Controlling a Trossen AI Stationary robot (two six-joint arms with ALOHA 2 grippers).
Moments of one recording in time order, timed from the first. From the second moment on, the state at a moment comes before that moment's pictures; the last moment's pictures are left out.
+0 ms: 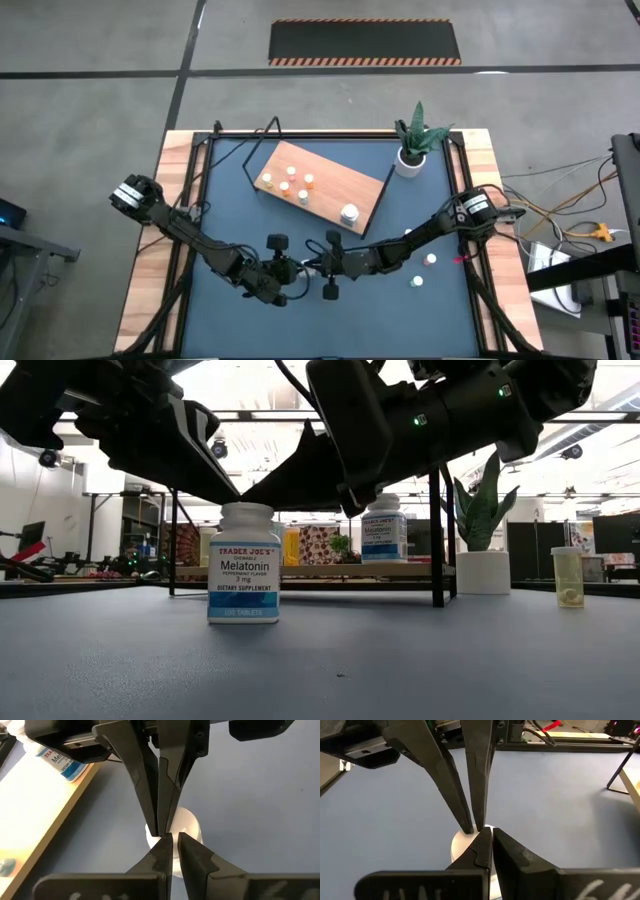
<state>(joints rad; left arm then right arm) -0.57 1.61 0.89 -0.15 -0.58 -0.26 0.35 2.04 1.03 0.60 0.36 0.12</state>
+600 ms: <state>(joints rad) -0.57 1.55 0.84 -0.10 -0.54 -0.25 0.36 1.98 1.01 0.58 0.38 -0.04</state>
